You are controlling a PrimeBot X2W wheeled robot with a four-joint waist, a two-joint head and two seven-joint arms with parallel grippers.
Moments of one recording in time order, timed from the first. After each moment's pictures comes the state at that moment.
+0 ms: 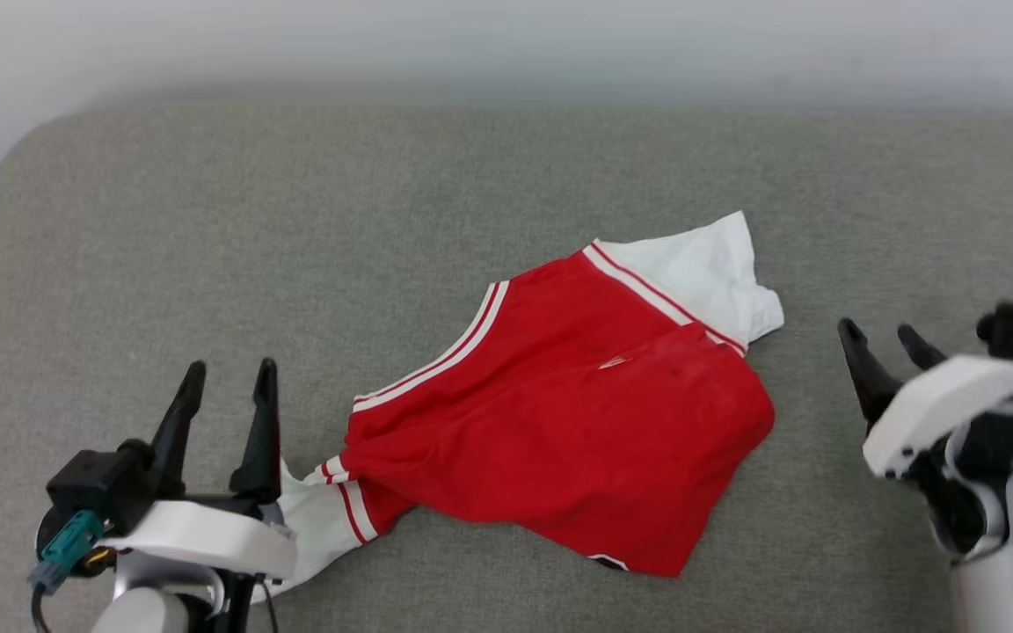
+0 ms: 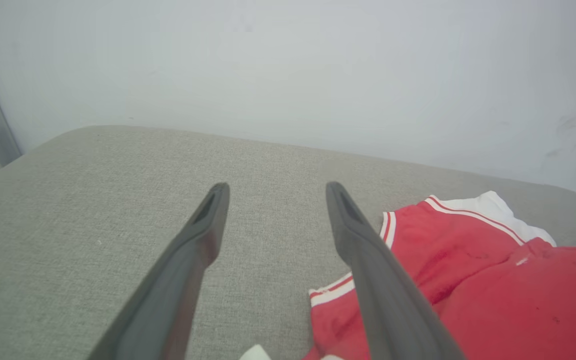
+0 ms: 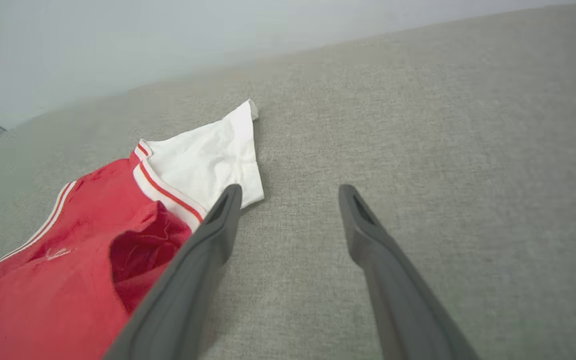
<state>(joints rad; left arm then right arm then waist) -0.08 0.37 -0.23 0.03 -0.56 0.10 -0.26 -0.31 -0.07 -0.17 0.25 0.30 0.13 0.30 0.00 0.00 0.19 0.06</state>
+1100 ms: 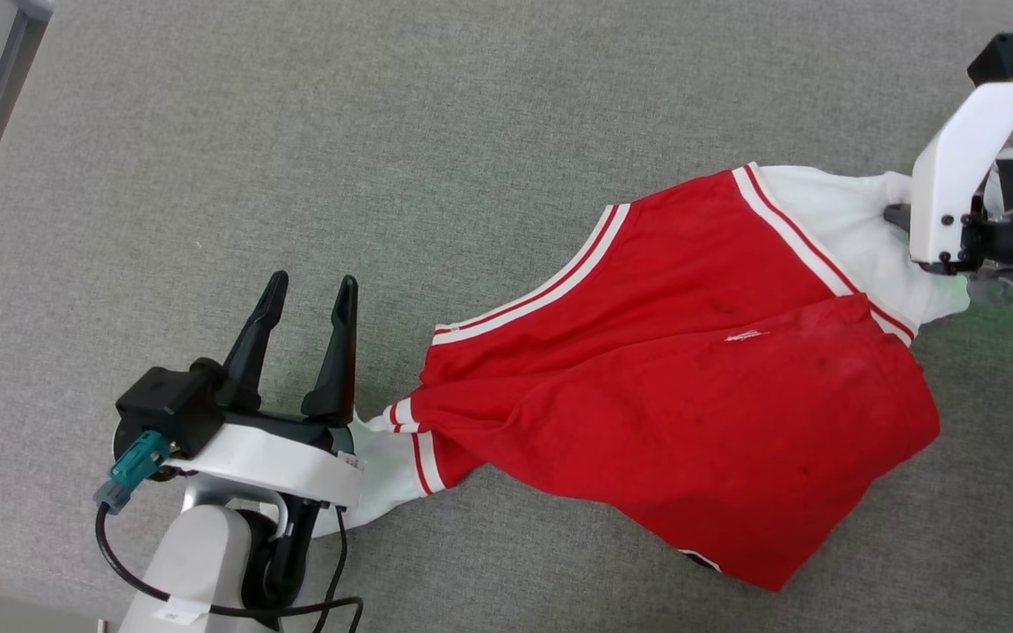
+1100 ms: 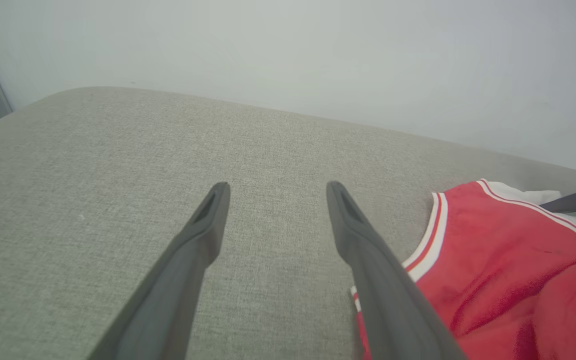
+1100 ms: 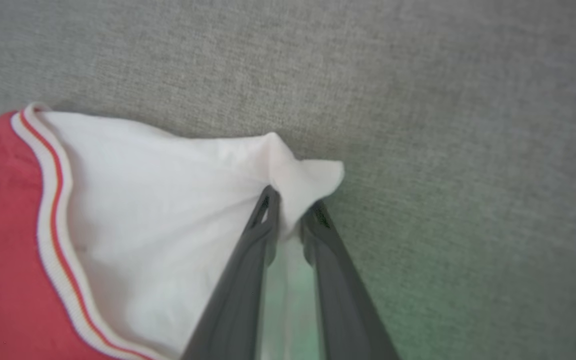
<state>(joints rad) -0.27 0.17 -0.17 0.14 -0.42 -0.10 -0.26 -0.98 -0.25 0.05 0.87 0.26 0.13 0.89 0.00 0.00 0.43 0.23</state>
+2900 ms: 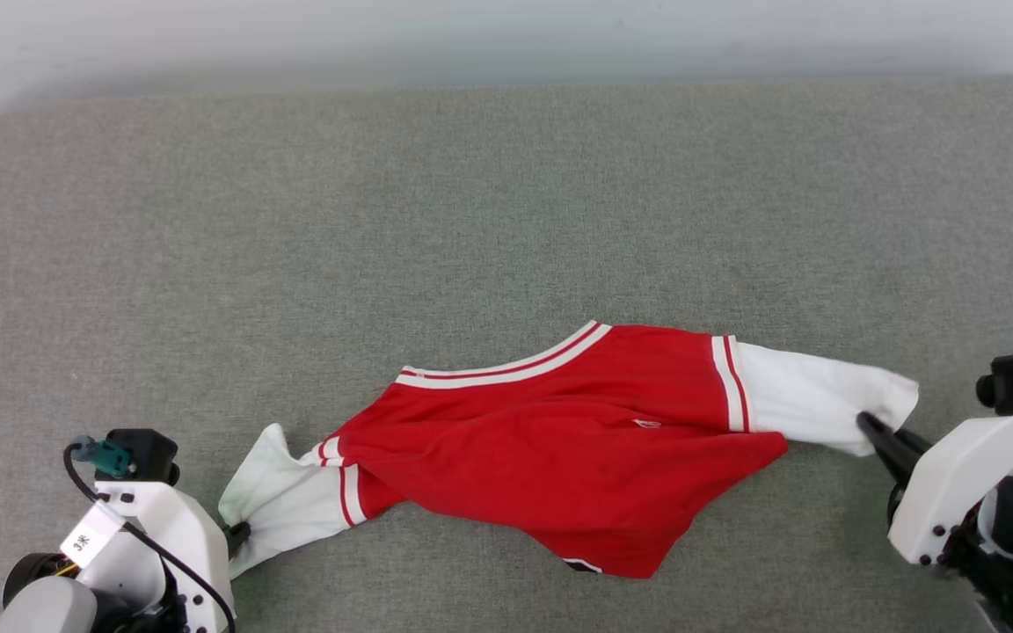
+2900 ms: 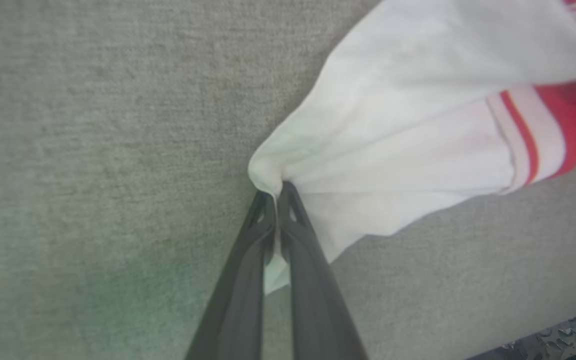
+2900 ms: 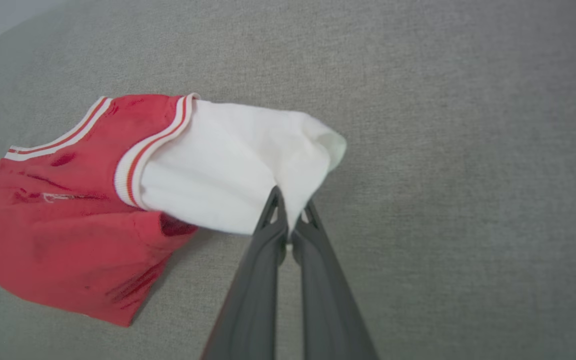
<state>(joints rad) -0.14 0.50 -0.24 0.21 -0.72 -0.08 0.68 -0.12 -0.09 -0.16 -0.09 0.39 0.13 0.74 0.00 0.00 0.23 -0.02</state>
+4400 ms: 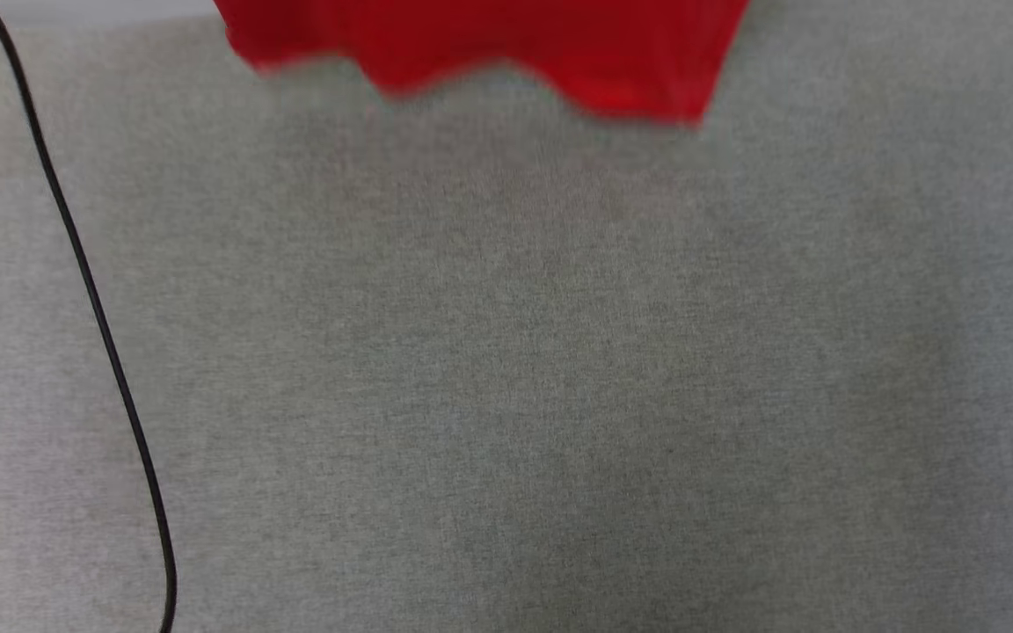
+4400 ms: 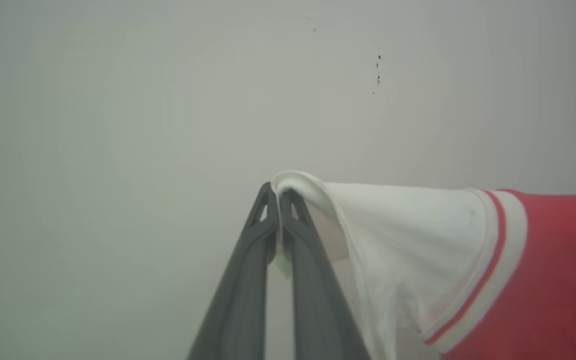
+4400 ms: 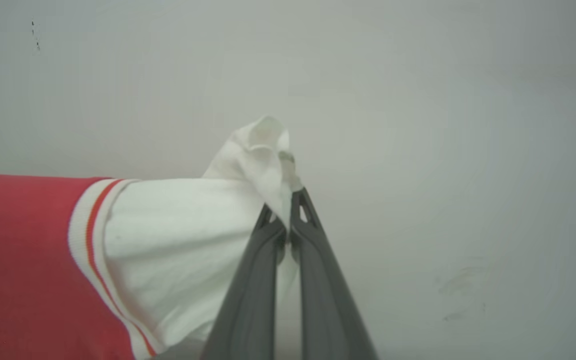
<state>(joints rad) -1.42 0.50 -0.21 0.73 -0.48 -0.12 -0.09 -1.35 -0.18 -0.14 0.57 0.12 0.13 0.20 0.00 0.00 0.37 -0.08</state>
